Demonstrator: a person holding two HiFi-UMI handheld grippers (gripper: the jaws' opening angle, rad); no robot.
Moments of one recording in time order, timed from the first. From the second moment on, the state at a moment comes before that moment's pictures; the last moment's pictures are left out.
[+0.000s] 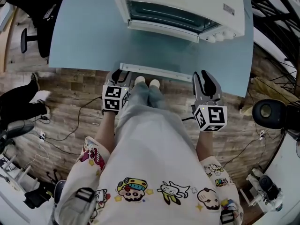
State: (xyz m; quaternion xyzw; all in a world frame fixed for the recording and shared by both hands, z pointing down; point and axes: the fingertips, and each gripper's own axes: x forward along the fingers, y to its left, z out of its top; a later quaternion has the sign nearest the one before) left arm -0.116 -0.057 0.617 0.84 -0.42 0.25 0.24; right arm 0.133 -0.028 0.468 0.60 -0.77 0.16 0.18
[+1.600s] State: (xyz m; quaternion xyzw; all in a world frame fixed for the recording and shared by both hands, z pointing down) left arm -0.106 -0.076 0.531 0.82 -0.46 0.25 0.23; right arm 0.148 -0.041 0.448 0.60 -0.78 0.14 0.13
